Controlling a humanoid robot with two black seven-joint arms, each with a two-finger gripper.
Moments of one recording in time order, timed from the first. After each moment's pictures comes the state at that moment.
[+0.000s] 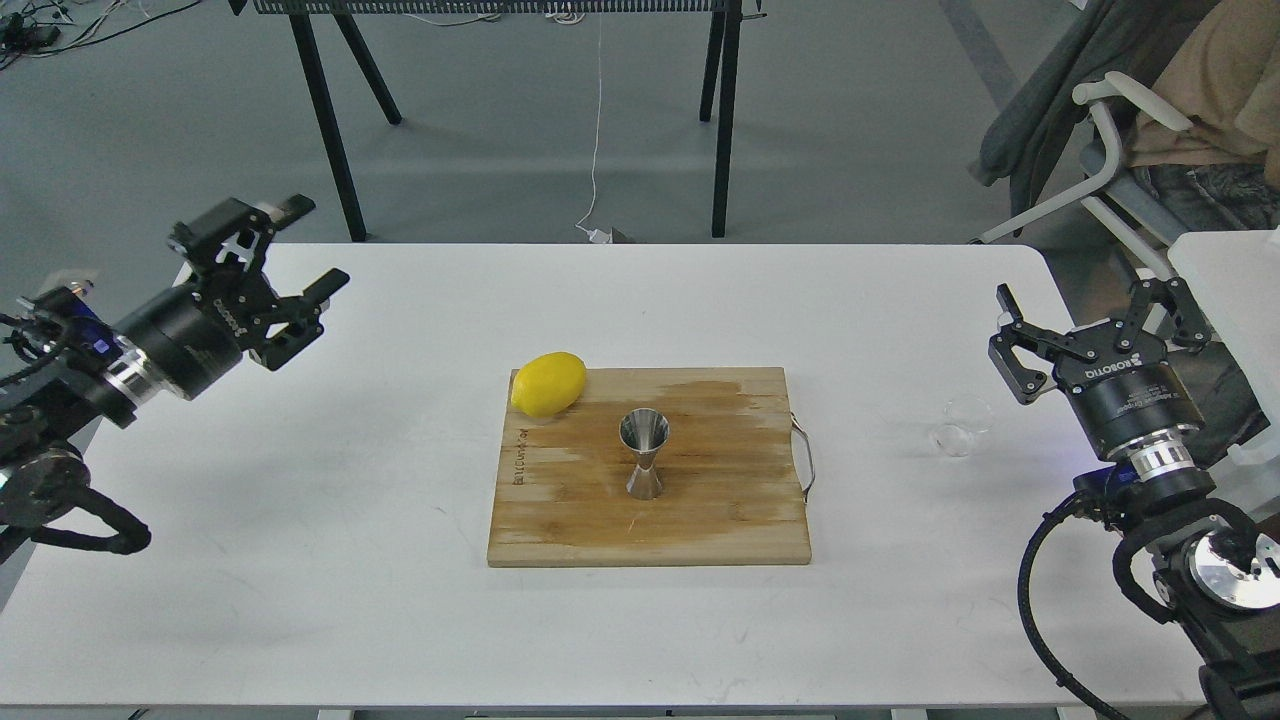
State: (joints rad) left arm -0.50 0.78 -0.71 -1.07 0.29 -0.49 -0.49; right arm 0.08 -0.44 1.25 1.25 0.43 0.47 0.04
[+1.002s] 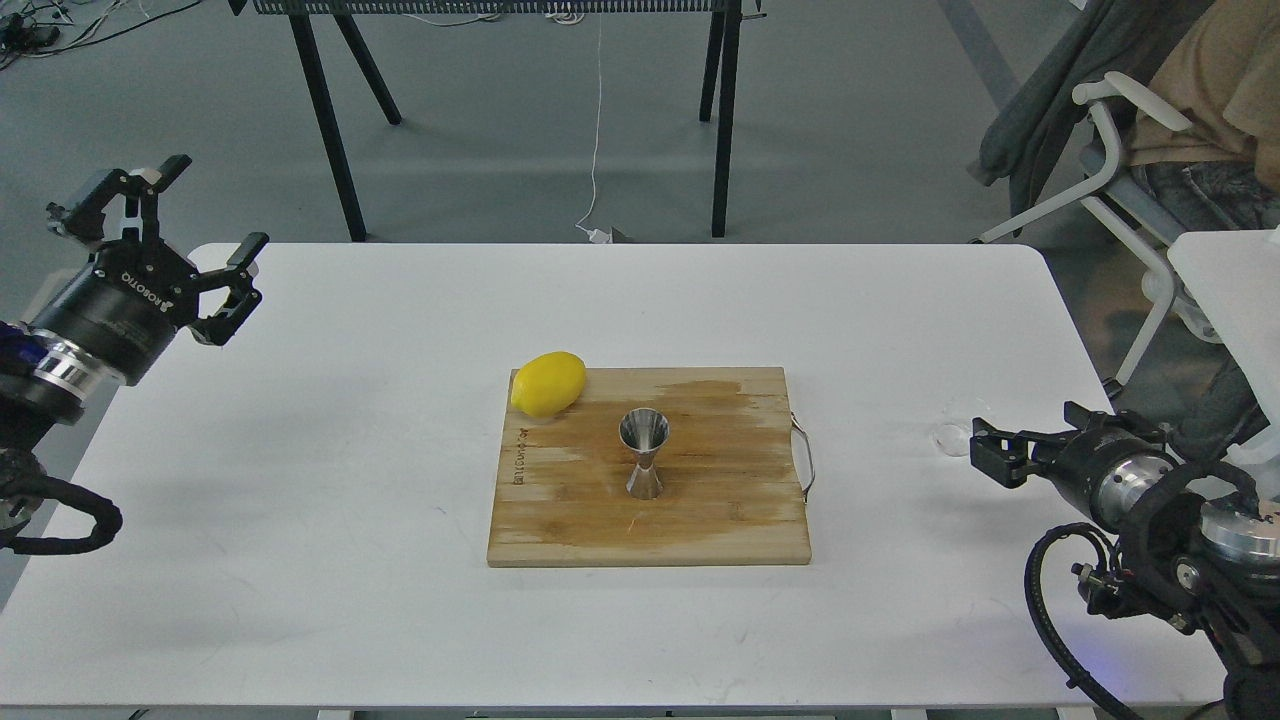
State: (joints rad) left arm -0.46 0.79 -0.72 -1.06 0.09 -0.49 -0.49; right arm 0.07 -0.44 1.30 1.41 0.63 -0.49 0.03
